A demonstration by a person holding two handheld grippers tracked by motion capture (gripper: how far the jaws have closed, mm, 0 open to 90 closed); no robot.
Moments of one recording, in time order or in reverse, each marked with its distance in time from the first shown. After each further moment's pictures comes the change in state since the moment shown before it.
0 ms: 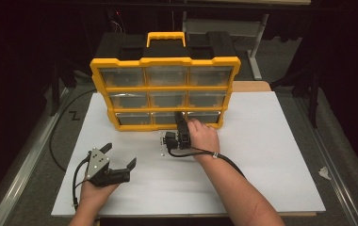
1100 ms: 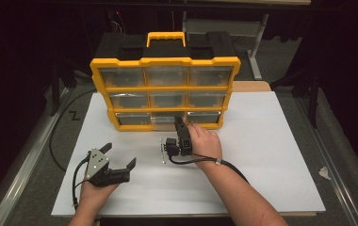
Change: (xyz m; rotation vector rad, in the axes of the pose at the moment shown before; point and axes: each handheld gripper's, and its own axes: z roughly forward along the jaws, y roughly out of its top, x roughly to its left) left arm 0.000 0.000 0.000 -0.005 -0.003 -0.004; right arm -0.003 0.000 -0.025 -0.027 0.044 0.007
